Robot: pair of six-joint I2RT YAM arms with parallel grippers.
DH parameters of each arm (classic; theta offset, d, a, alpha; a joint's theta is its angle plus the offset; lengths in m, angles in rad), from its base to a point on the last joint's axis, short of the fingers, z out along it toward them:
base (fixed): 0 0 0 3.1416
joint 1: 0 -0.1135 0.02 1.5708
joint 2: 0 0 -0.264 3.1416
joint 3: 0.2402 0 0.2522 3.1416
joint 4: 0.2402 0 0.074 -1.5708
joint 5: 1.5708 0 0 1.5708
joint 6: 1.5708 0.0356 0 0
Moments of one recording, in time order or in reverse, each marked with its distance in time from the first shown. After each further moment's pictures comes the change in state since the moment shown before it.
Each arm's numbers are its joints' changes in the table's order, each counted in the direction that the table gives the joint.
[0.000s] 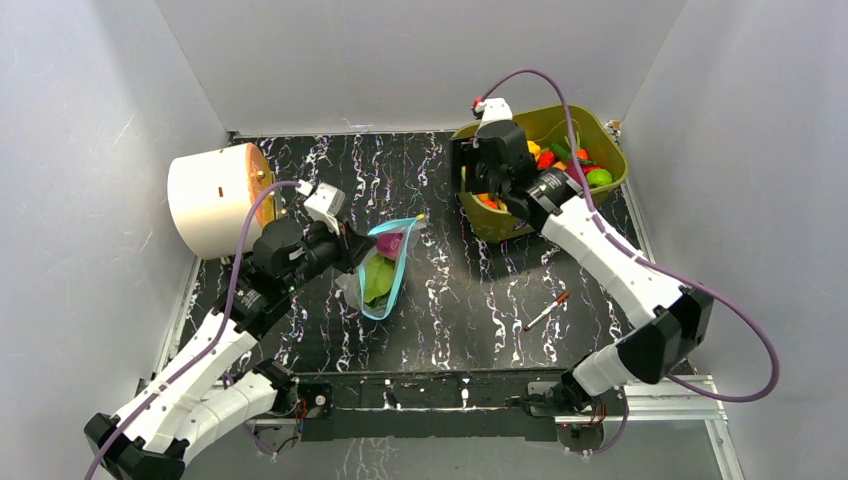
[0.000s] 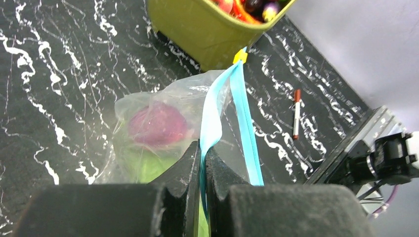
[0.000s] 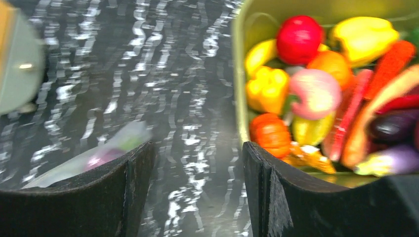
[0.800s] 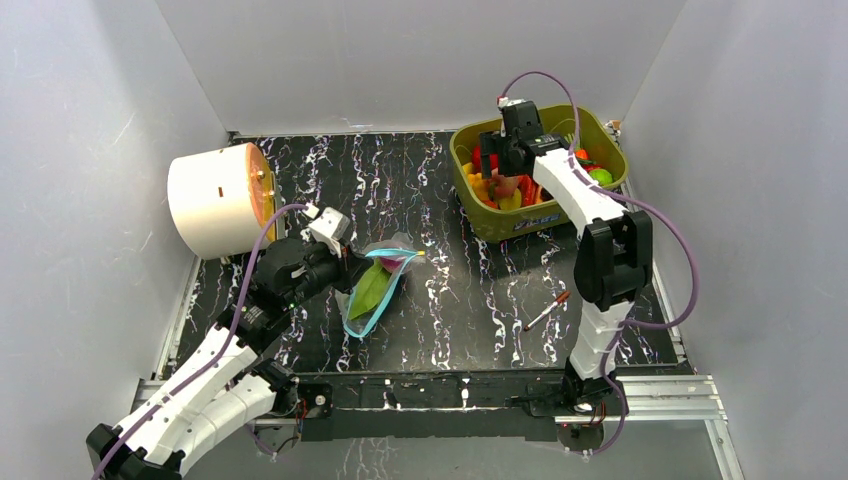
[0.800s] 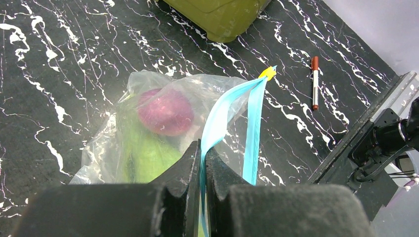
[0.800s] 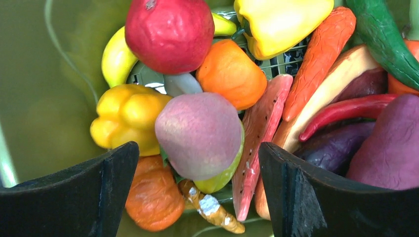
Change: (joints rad) left arm 0.000 -0.101 -0.184 -0.015 0.018 0.089; right arm 0.376 0.443 0.154 0.032 -0.088 -0.217
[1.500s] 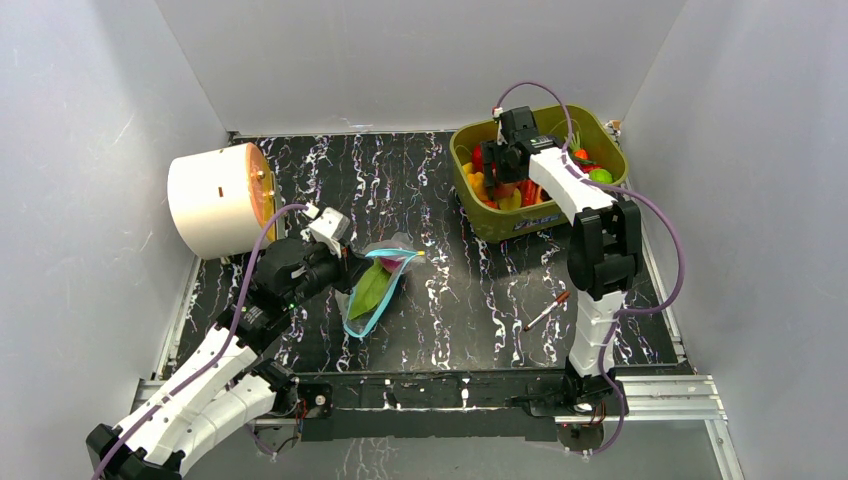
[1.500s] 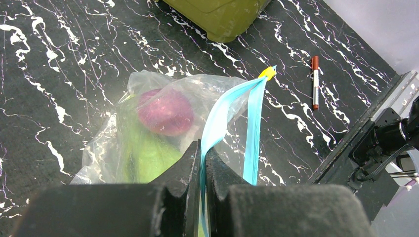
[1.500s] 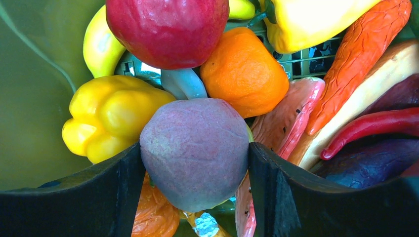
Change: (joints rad) left arm 0.000 -0.002 0.000 0.001 0.002 0.004; right arm 0.026 0.119 0.044 0.025 -0.077 -0.043
